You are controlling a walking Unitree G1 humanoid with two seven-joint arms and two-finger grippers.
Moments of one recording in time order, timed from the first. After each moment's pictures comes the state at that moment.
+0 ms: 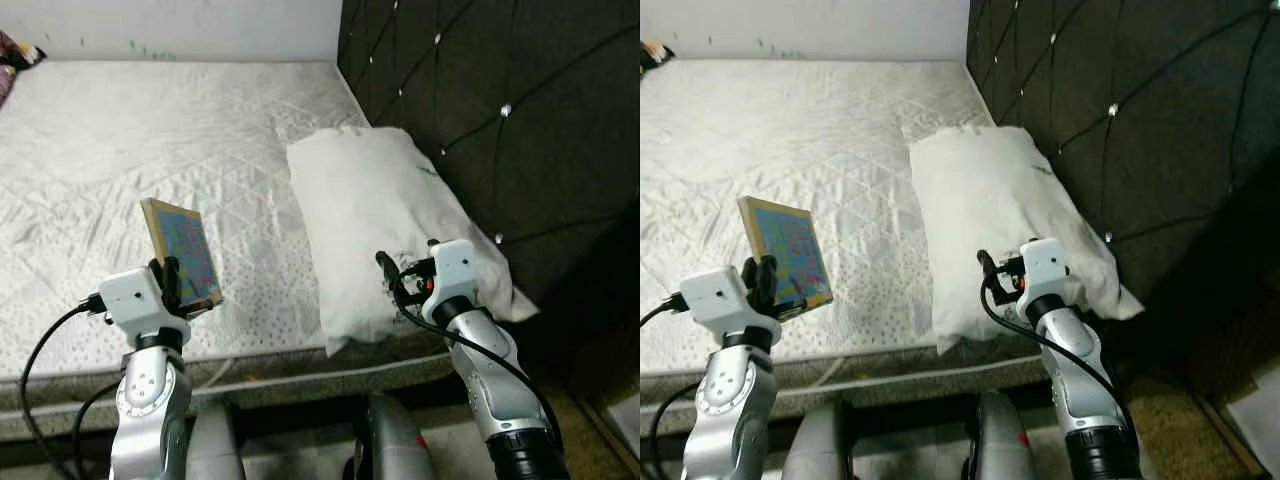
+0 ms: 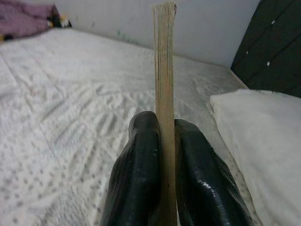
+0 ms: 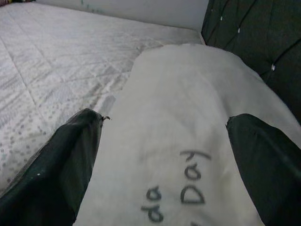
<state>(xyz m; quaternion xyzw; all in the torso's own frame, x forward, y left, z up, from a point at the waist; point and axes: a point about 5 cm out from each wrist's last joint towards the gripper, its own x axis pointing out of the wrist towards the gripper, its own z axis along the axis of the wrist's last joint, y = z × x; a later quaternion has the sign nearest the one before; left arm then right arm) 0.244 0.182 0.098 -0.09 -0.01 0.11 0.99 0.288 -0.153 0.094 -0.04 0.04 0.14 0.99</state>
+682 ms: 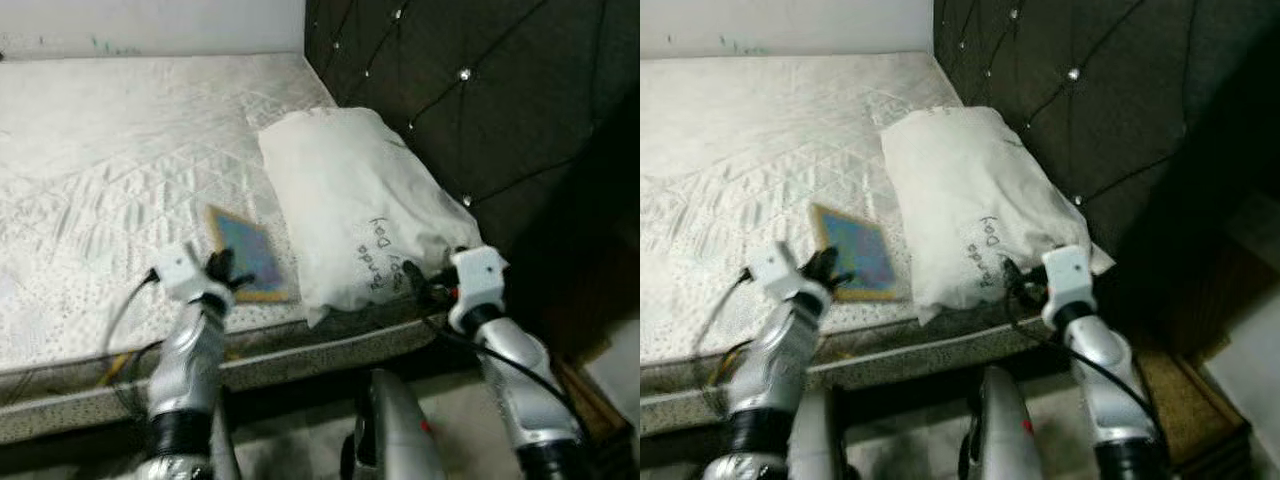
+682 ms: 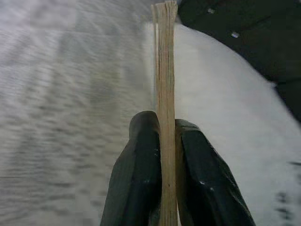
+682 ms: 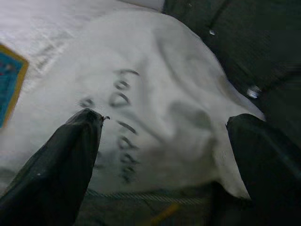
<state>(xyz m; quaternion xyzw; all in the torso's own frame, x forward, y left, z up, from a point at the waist) 0.304 0.143 0.080 -0.27 0.10 0.03 0.96 0.278 -0.188 0.092 -0.10 0.06 0.11 0.99</state>
